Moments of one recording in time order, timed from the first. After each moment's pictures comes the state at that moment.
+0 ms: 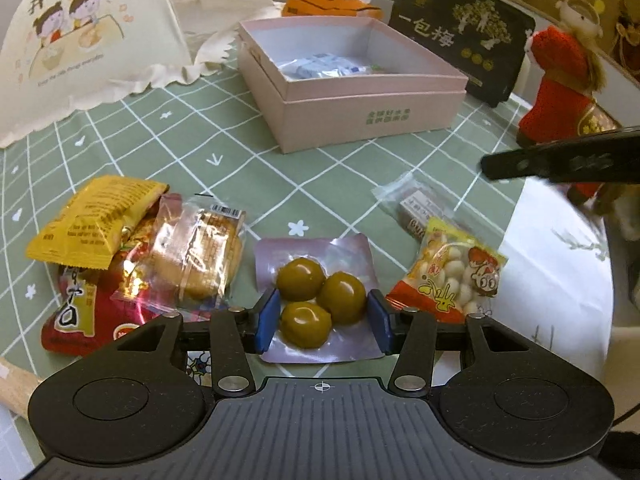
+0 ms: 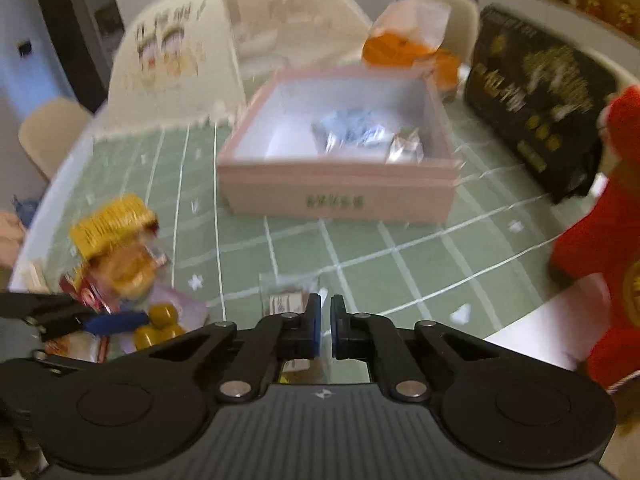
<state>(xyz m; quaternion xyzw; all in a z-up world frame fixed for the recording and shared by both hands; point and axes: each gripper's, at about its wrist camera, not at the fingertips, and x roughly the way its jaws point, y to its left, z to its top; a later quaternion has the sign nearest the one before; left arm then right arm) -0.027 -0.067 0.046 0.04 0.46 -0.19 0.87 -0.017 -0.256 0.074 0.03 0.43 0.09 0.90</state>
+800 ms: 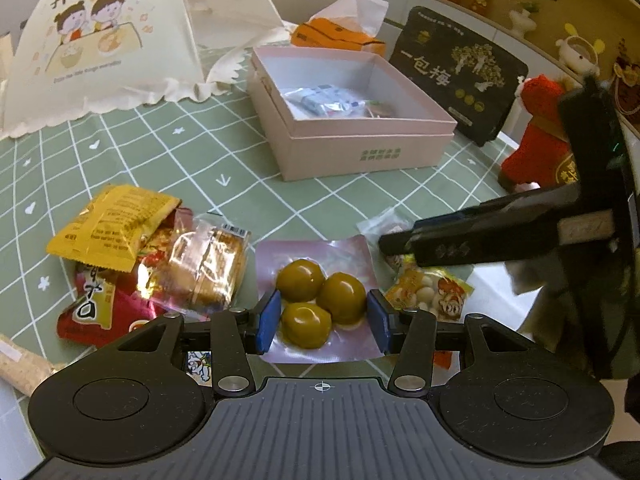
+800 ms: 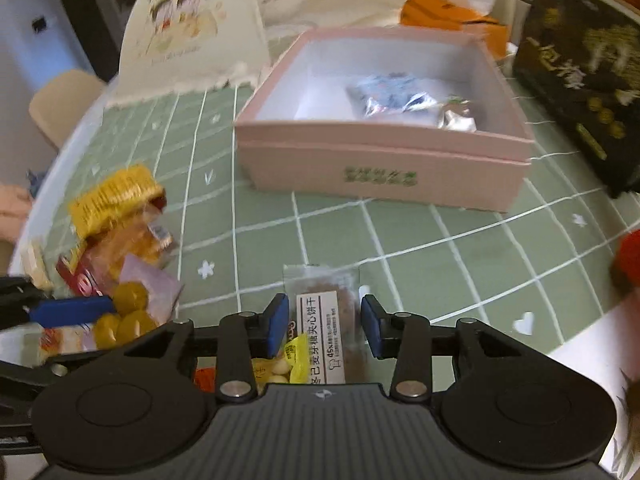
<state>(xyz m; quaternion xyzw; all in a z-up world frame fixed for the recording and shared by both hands) -0.035 -0.054 0.075 0.00 0.45 -0.19 0.87 0.019 -0.221 0.033 0.01 0.48 0.13 0.87</state>
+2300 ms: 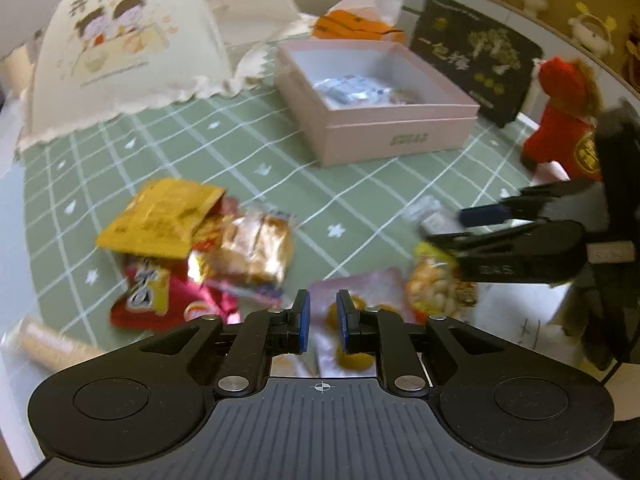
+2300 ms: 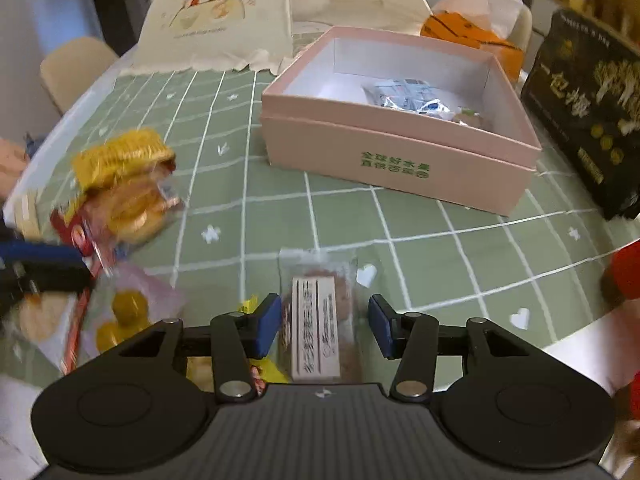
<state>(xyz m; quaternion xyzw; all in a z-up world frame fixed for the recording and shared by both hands) -0.048 -0.032 0.083 0.03 0.46 -0.16 0.87 -0.009 -0.214 0.026 -0.06 0.45 0.14 0.88</state>
